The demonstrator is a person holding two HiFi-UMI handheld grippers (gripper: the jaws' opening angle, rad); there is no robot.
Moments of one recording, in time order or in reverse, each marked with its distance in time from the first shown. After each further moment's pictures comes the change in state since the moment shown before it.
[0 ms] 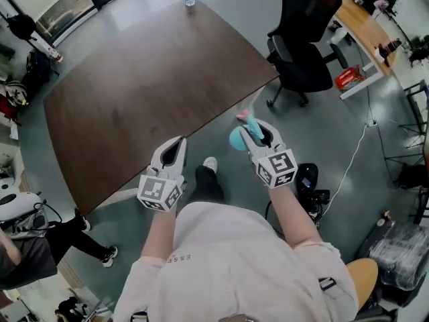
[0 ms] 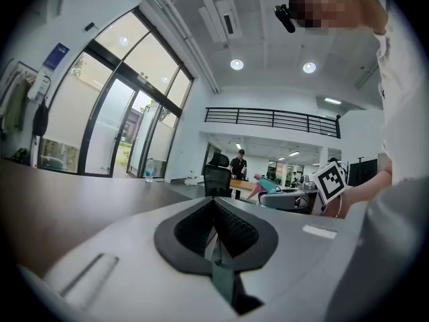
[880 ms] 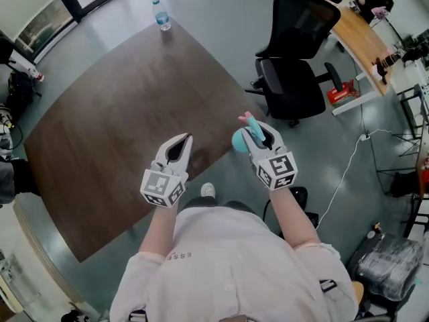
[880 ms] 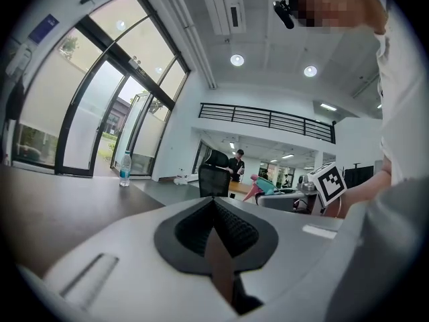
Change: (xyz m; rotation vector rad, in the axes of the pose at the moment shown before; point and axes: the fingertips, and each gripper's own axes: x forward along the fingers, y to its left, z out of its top) left arm 0.245 0.045 0.018 -0.029 0.012 -0.101; right arm 0.118 -0.196 0.026 -0.032 0.035 -0.074
